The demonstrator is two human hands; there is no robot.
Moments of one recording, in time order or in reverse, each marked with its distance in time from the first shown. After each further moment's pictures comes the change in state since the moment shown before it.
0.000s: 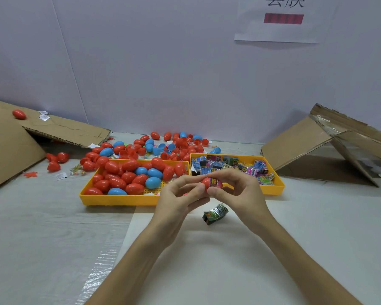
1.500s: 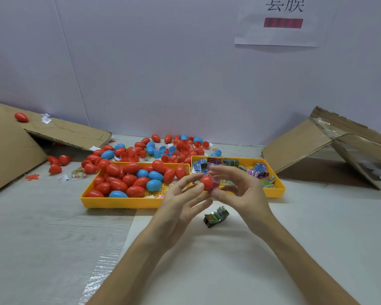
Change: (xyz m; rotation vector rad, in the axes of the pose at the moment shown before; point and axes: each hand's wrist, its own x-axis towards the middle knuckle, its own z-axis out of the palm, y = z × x) left_hand 0.002 0.003 -0.002 -0.218 -0.103 -0.124; right_hand 0.003 0.000 -0.002 0.016 0.008 -0.038
